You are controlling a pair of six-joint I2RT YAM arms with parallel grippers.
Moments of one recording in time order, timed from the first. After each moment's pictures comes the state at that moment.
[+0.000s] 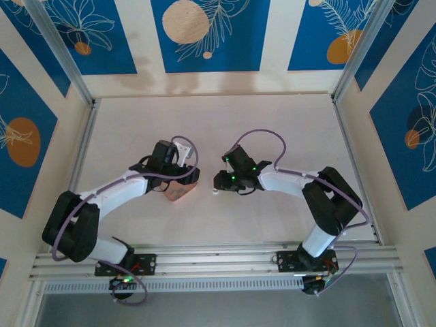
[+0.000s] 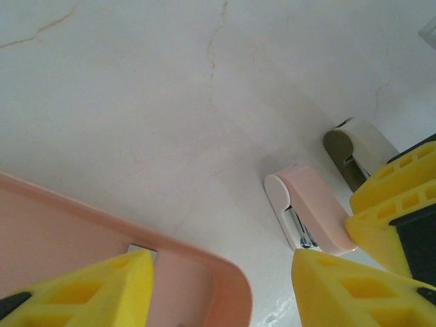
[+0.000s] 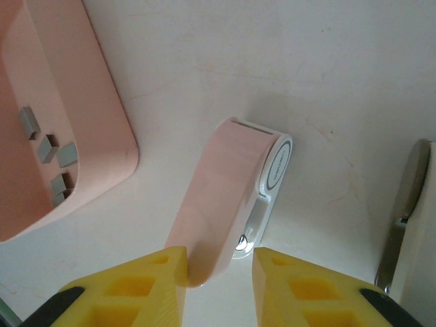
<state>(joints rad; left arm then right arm) -0.51 1.41 0.80 -0.20 0.24 -0.18 0.72 1.66 0.93 -0.26 -0.24 0.67</state>
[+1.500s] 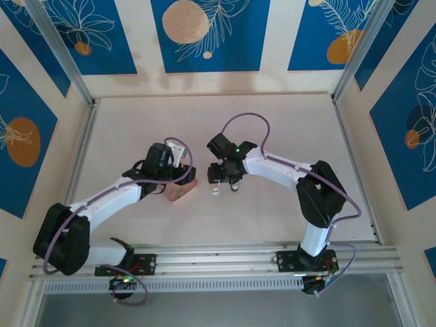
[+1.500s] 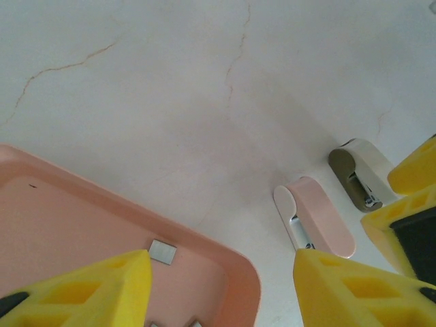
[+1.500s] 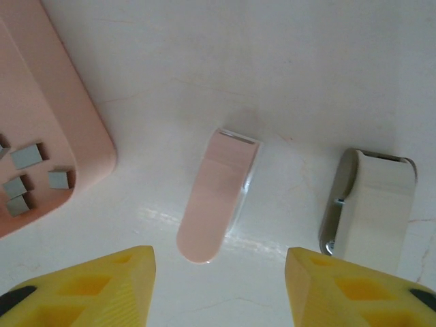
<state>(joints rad) -0.50 1.30 0.74 -0.17 0.17 -0.21 0.79 1.79 1.33 -0.77 -0.03 0.61</state>
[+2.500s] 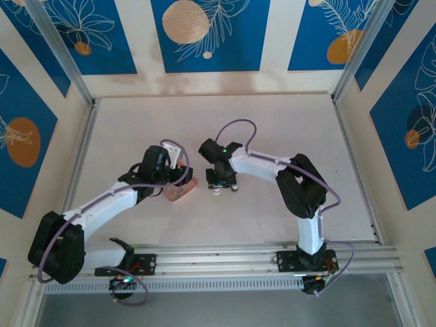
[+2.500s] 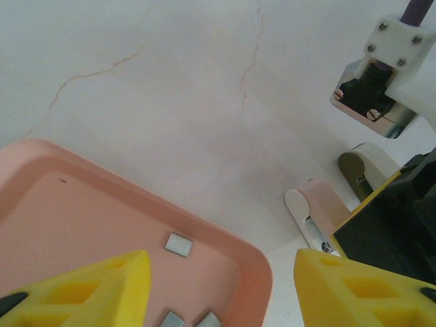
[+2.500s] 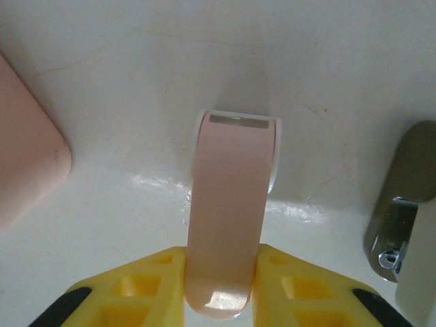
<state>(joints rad) -0.50 1.23 0.70 -0.17 0.13 -0.21 0.81 1.94 1.41 -0.84 -0.05 0.69</state>
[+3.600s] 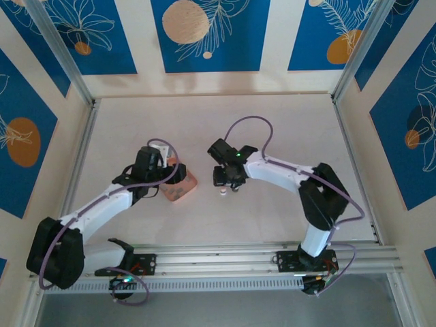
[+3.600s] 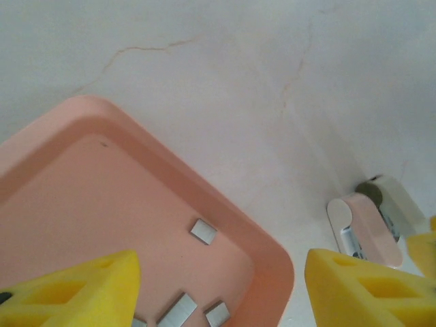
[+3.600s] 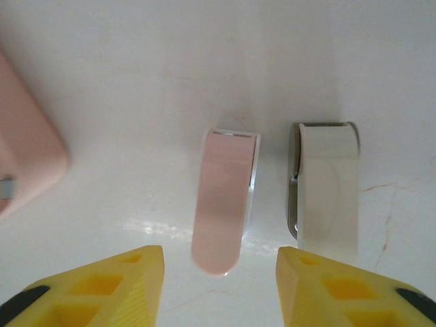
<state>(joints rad) -0.42 1.18 0.66 -0.19 0.13 -0.40 0.80 1.71 1.24 -0.76 0.07 0.70</state>
